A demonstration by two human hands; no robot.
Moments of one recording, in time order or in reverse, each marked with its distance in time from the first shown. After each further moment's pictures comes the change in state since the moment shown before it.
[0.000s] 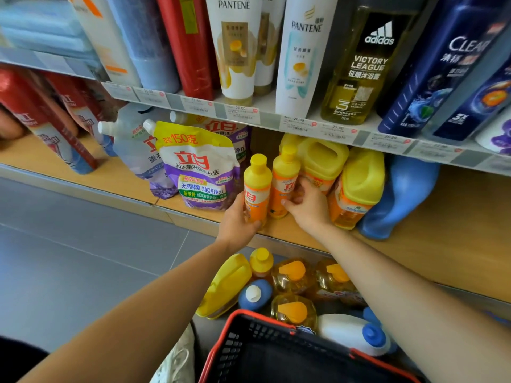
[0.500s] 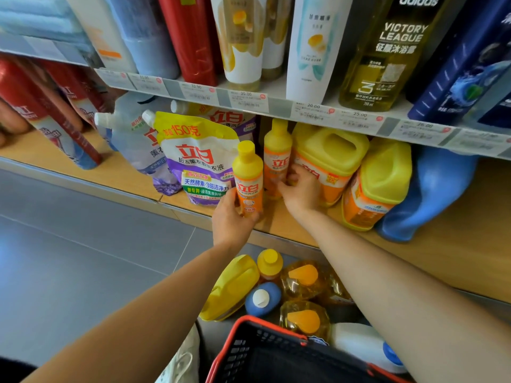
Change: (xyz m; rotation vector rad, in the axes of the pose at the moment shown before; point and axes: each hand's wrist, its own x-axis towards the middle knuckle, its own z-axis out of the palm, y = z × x) left_hand 0.002 -0.012 -0.003 0.134 0.328 -0.034; right_hand 0.034 -0.010 0.050 0.134 0.165 0.006
